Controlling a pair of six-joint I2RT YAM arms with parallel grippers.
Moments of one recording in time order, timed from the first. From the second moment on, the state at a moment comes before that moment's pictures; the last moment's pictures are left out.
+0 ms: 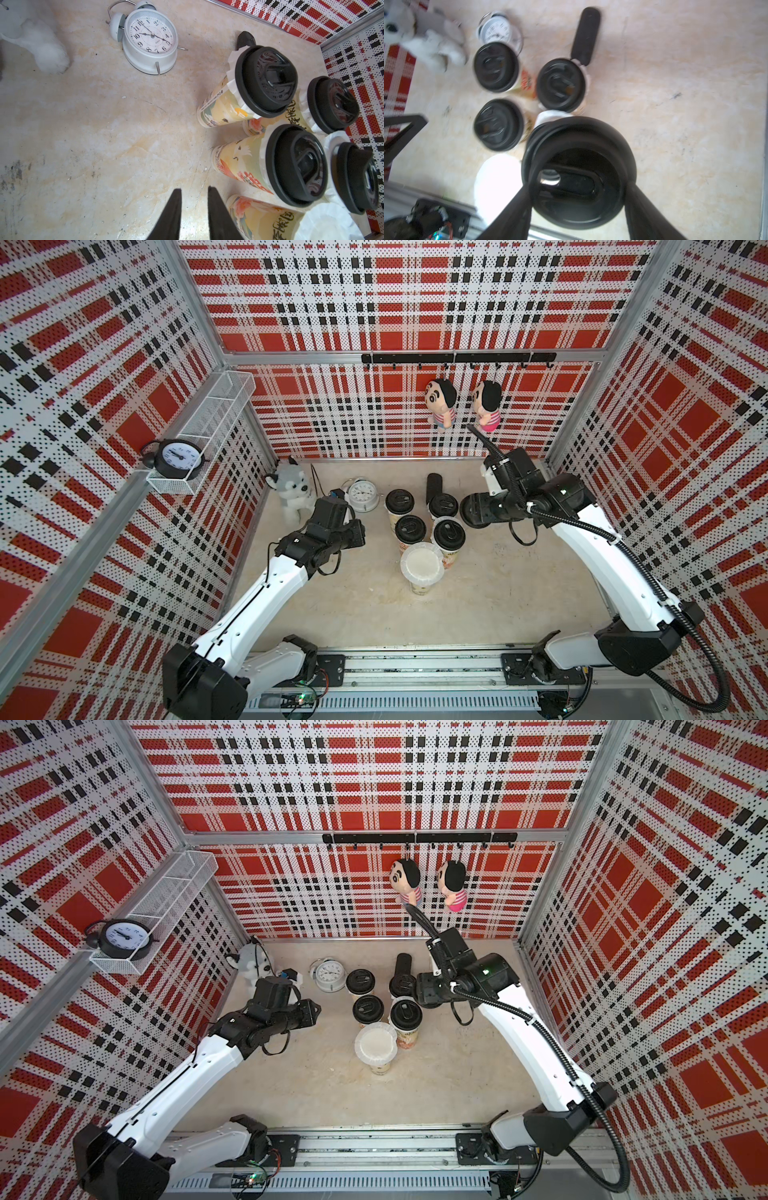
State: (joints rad) left arm -0.40 1.12 0.97 -0.62 0.02 -0.51; right arm 0.63 1.45 1.79 -1.31 0.10 0.40
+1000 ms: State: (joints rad) left arm -0.40 1.09 0.96 -0.62 0.02 -0.51; right arm 0.99 1.74 1.87 -1.42 0.10 0.42
